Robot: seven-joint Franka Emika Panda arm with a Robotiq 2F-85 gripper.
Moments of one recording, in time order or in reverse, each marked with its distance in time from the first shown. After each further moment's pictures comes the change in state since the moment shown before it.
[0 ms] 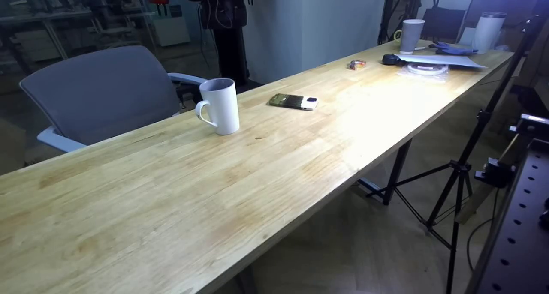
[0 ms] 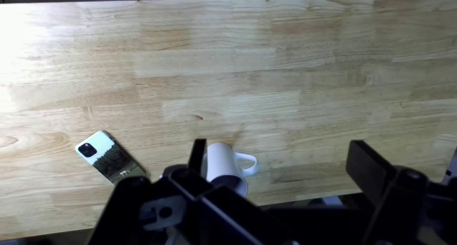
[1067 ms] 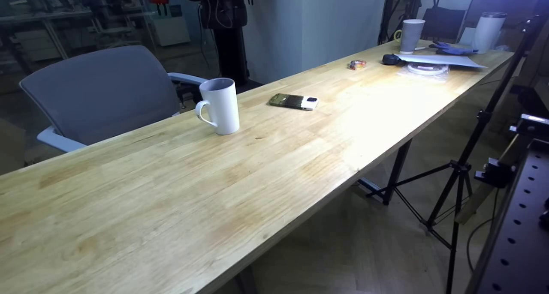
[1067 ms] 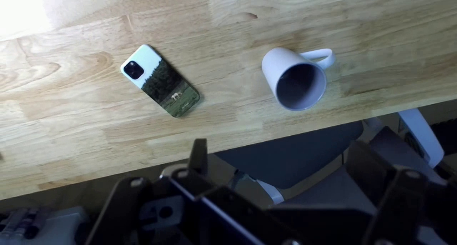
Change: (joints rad) arm -0.090 0.520 -0.061 0.552 0.000 0.017 0.019
